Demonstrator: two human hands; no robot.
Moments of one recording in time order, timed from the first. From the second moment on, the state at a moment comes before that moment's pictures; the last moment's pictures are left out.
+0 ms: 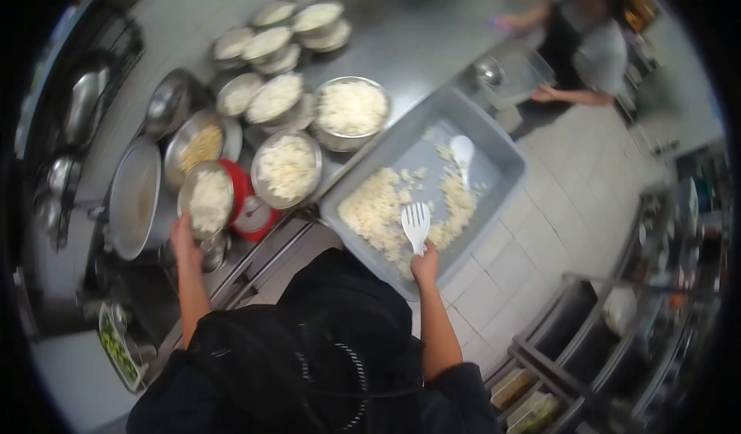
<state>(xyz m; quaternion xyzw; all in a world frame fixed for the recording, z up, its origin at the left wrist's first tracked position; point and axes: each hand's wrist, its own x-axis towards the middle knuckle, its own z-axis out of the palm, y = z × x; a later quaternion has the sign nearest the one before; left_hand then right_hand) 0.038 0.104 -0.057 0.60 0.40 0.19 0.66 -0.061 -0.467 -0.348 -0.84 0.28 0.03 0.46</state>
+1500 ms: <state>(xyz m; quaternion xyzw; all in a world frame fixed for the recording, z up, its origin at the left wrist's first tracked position) 0.043 -0.090 -0.018 0.70 0.14 0.01 0.70 0.056 -0.506 -0.102 -0.68 0.15 0.01 0.72</state>
